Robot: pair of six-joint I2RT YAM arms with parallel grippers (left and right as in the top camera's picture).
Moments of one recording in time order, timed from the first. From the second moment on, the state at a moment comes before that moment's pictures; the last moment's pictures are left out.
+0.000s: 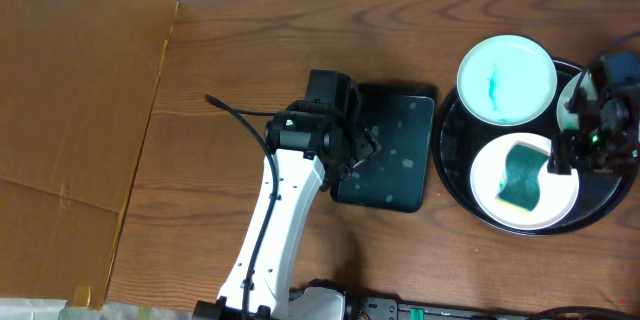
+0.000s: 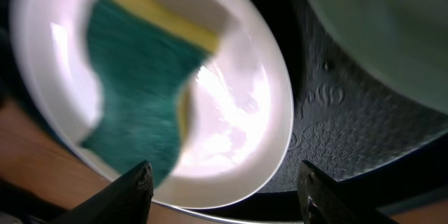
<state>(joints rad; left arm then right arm) -0.12 1.34 1.19 -1.20 -0.01 -0.74 0.24 1.72 1.12 -1.00 -0.28 0.18</state>
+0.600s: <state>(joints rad) -0.12 1.34 1.19 -1.20 0.00 -0.74 0.24 1.79 1.05 -0.95 -0.14 0.18</state>
